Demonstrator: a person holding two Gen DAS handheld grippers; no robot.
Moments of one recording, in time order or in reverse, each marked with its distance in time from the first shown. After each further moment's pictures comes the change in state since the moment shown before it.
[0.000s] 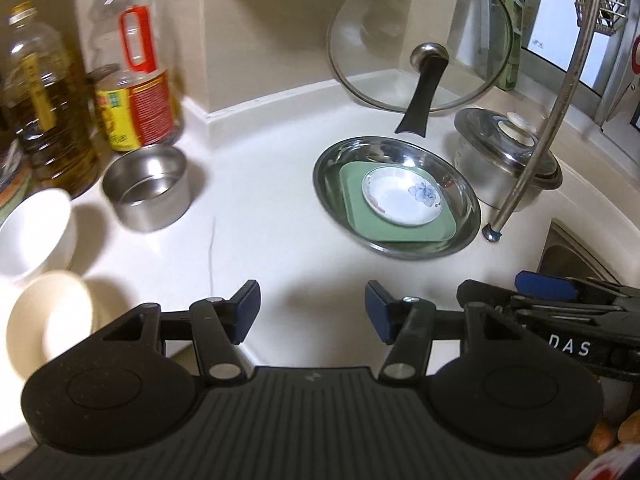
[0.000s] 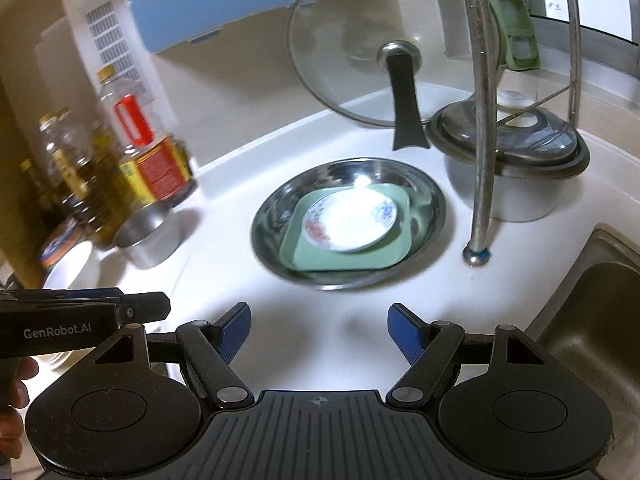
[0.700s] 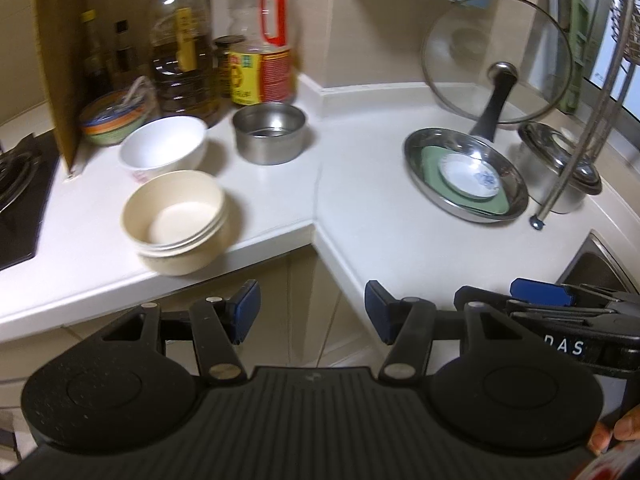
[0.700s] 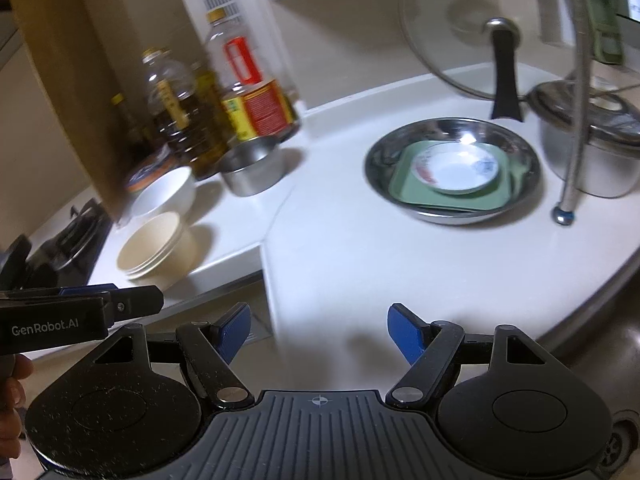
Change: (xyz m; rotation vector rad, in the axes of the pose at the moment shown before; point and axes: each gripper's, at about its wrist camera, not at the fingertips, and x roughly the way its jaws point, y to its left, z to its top) left arm -0.083 0.028 -0.074 -0.184 -0.019 0.207; right arm -0.021 0.046 -0.044 -0.134 0.102 0.219
